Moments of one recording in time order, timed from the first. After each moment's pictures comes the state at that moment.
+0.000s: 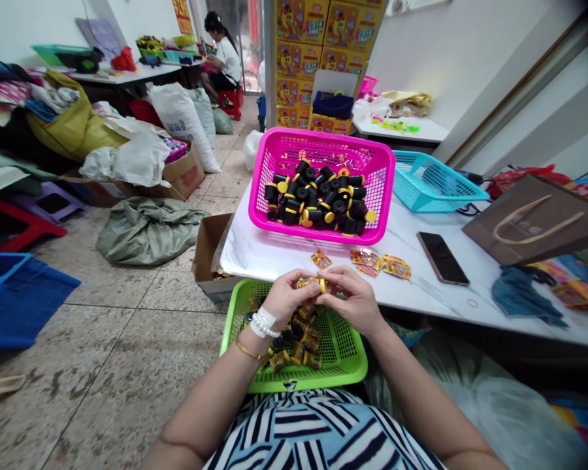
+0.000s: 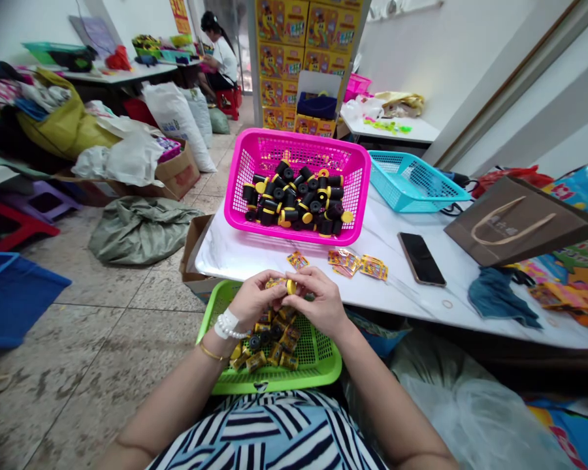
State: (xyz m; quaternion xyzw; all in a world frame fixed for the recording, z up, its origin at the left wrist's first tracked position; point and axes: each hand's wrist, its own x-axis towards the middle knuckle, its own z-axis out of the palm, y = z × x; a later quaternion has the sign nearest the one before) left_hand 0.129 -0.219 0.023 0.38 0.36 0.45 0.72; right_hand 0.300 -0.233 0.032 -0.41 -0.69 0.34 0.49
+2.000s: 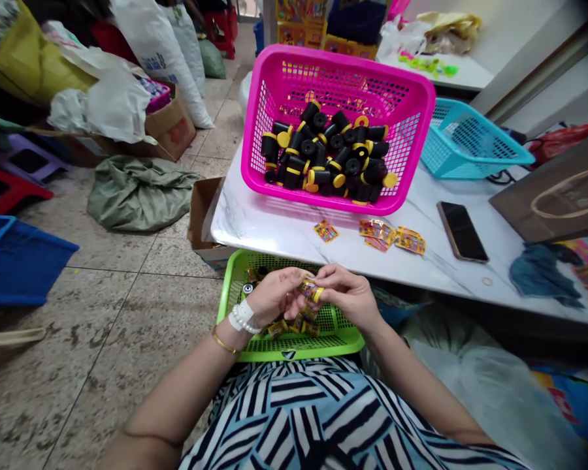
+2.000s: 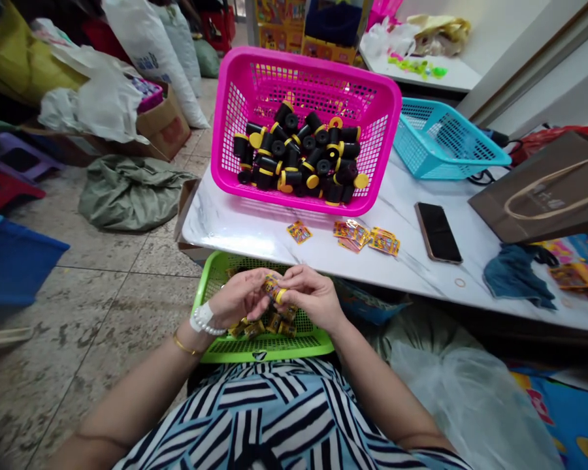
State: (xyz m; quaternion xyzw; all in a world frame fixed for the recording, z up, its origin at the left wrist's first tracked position) left_hand 0.104 -0.246 0.005 0.32 0.35 0.31 0.82; right_hand 0.294 -0.265 -0.003 -0.38 -0.48 0.63 0.48
